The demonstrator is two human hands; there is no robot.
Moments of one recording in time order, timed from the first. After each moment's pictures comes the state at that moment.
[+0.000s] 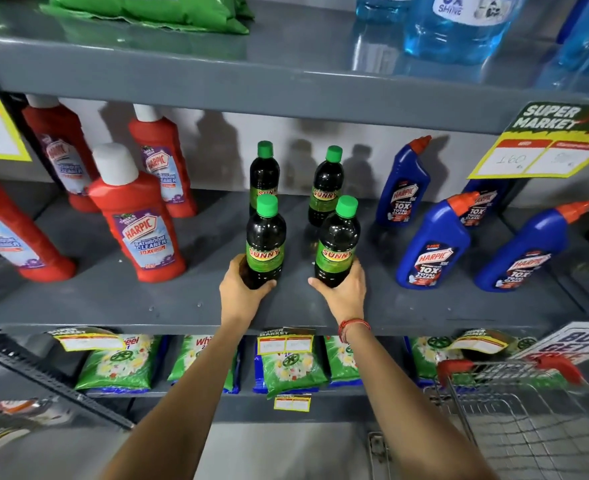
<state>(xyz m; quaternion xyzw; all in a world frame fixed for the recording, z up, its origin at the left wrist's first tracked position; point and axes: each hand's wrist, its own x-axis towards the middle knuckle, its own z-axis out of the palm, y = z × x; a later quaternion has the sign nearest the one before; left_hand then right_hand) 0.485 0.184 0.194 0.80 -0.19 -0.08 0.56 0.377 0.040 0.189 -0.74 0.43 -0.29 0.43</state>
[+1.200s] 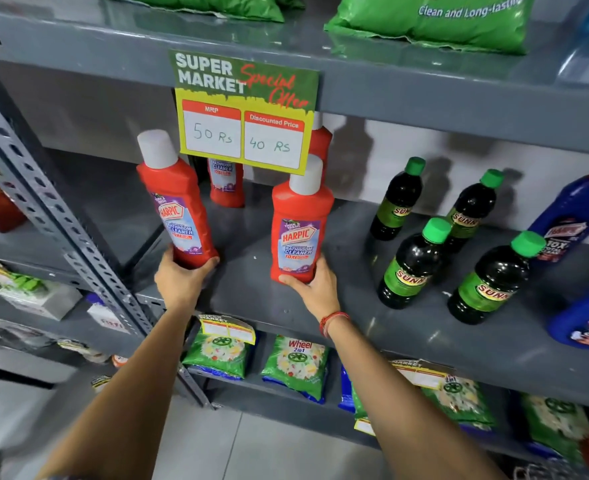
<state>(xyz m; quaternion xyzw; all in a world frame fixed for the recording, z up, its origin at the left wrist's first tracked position) 0.669 0.420 0.199 0.85 0.06 0.06 0.52 0.565 0.221 0.184 -0.79 0.23 -0.18 0.53</state>
